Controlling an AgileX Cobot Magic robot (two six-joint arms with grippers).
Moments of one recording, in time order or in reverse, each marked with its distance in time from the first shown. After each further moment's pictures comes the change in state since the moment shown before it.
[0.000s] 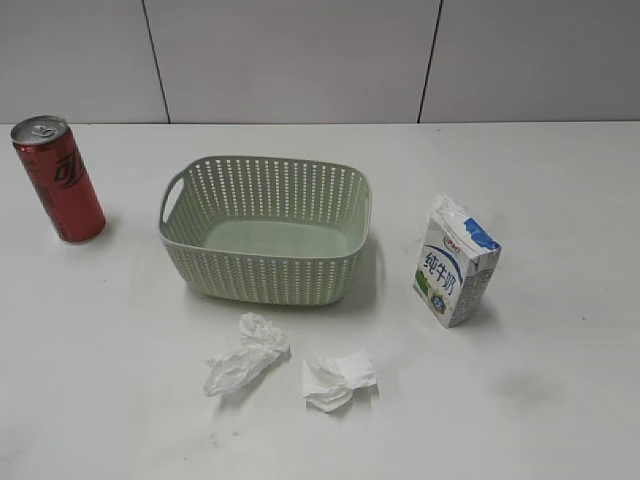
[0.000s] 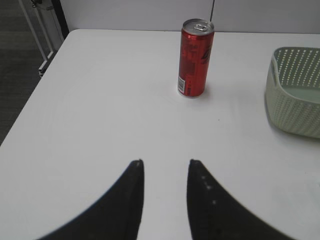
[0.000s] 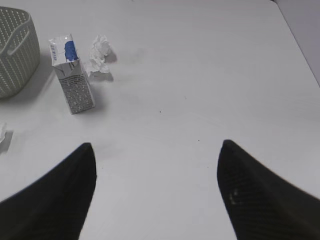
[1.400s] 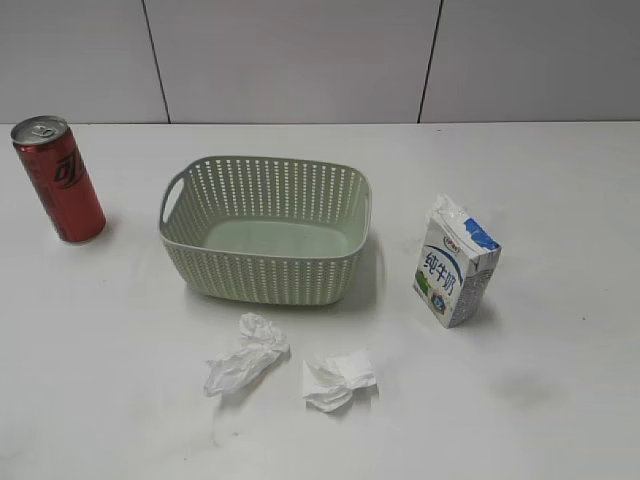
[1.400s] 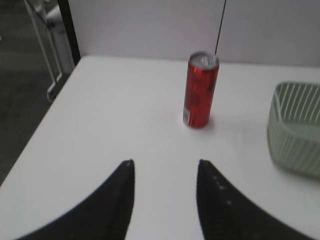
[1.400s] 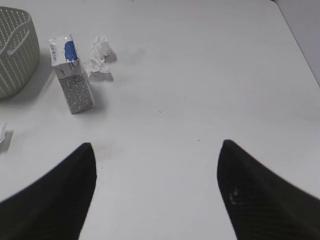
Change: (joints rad) left arm 0.001 0.001 -0.022 0.032 -0.051 -0.042; right arm 0.000 0.000 0.000 0.000 0.000 0.000
